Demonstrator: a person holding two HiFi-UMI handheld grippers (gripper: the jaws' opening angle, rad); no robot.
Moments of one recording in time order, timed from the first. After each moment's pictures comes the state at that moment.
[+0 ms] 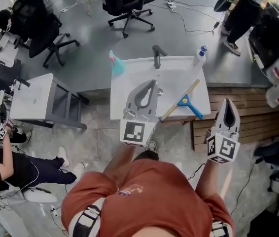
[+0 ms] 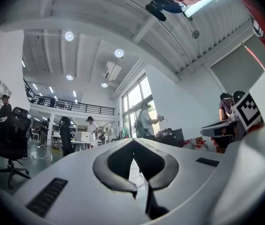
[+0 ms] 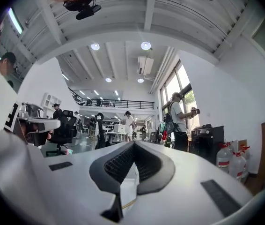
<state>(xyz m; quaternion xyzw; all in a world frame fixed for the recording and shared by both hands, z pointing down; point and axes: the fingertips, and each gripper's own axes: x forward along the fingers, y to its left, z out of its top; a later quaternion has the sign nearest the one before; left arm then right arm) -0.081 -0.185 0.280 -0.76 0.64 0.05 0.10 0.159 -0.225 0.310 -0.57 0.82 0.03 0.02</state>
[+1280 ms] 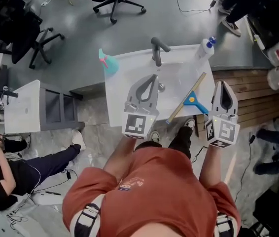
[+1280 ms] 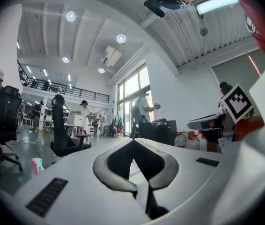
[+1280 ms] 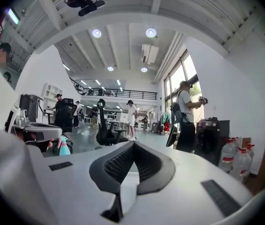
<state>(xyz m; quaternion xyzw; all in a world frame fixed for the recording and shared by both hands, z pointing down) -0.154 -0.314 0.397 -0.79 0.61 0.01 0.03 0.054 -0.357 0.390 -0.56 0.83 0.01 -0.04</state>
